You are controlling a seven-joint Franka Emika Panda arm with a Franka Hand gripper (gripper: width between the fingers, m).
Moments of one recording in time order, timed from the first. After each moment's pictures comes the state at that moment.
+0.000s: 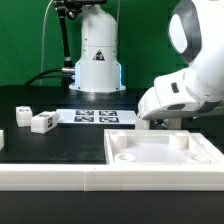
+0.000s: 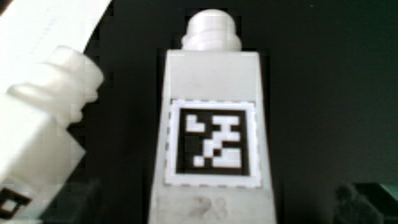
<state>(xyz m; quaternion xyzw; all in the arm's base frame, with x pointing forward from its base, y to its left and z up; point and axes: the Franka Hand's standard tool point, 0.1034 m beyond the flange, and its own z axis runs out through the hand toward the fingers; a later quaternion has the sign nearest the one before) 0.378 0.155 0.006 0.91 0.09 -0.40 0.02</state>
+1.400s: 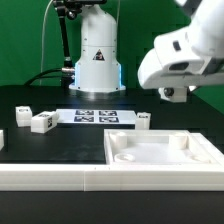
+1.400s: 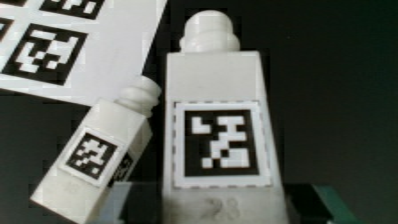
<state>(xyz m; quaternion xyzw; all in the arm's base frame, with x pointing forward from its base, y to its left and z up) 0.408 0.147 0.077 0.93 0.09 -0.37 0.01</state>
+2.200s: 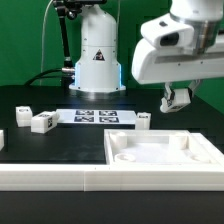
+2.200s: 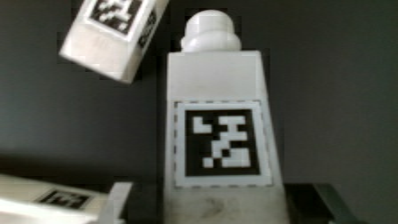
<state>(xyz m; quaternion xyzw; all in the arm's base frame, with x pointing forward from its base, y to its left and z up) 0.458 0.130 0.093 0.99 0.11 -0.13 -0.02</state>
